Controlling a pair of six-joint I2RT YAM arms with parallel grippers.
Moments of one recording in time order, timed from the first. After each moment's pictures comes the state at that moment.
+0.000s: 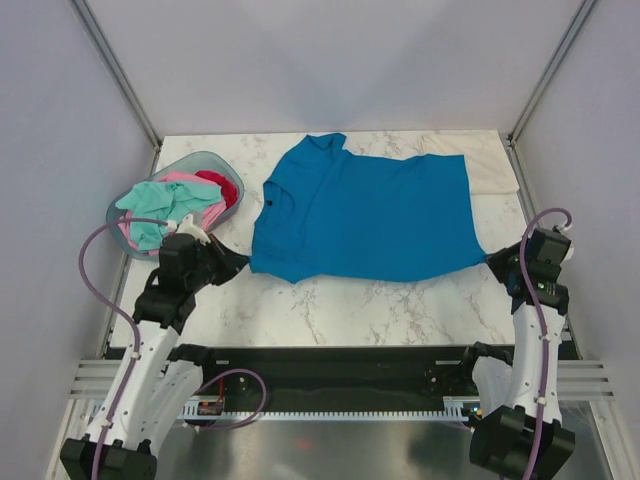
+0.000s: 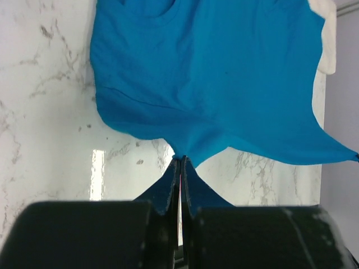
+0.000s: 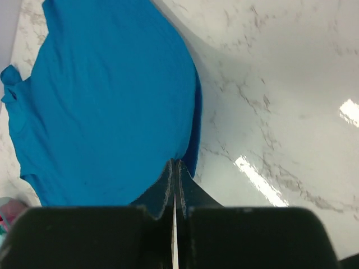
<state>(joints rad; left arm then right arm) -0.15 0.67 0.65 -0.50 0.20 -0.67 -0.39 0.82 0.71 -0.56 -0.14 0.70</state>
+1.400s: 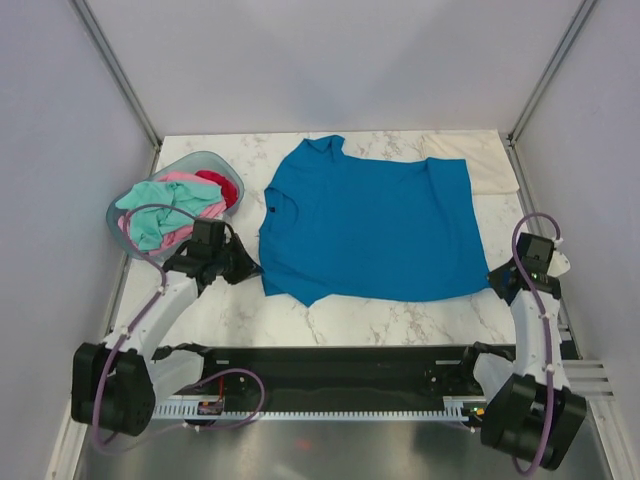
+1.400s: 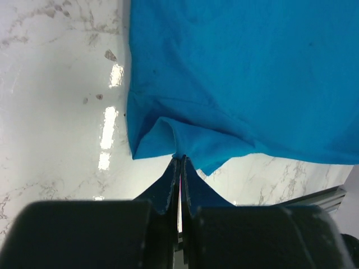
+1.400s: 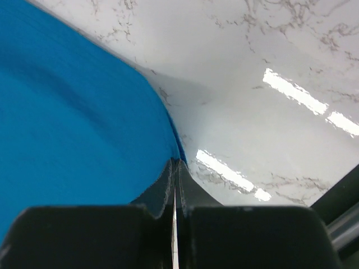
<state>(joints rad) -0.20 1.04 0.62 -0.46 0.24 -0.70 -0.37 0.87 0.59 -0.67 0.13 0.72</state>
